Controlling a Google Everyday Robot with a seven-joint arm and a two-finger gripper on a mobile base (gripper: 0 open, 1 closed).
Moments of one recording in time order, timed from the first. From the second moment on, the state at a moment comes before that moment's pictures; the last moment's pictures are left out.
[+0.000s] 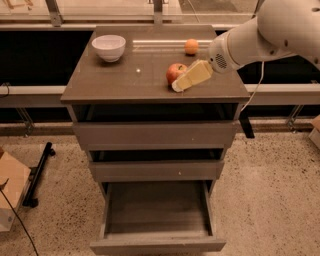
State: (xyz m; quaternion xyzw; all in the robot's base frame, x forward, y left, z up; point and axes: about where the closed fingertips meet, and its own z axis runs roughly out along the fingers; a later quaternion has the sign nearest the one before) arm 0.670 -0.109 0.927 -0.42 0.80 0.10 0.42
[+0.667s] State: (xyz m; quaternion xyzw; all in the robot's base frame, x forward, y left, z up) arm 0.725 -0.076 0.901 -0.41 0.79 0.14 0.43
